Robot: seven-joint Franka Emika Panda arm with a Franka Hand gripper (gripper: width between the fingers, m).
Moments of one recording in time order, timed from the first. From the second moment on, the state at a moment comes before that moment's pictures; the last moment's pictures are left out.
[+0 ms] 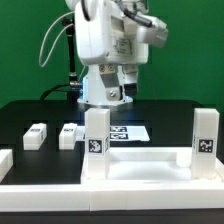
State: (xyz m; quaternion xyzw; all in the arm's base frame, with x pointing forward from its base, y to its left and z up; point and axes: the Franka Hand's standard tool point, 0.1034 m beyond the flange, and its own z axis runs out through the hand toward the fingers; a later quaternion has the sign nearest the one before) arm 0.637 -0.011 0.151 -0.55 0.83 0.00 0.10
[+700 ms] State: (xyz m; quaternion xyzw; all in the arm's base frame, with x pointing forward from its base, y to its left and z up) arm 0.595 0.013 0.129 -0.60 0.80 0.01 0.08
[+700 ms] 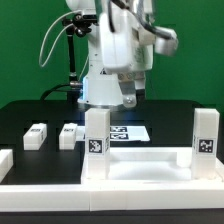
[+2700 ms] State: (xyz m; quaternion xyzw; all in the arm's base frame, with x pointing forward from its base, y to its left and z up) arm 0.511 0.047 0.010 -0.64 0.76 0.05 -0.03
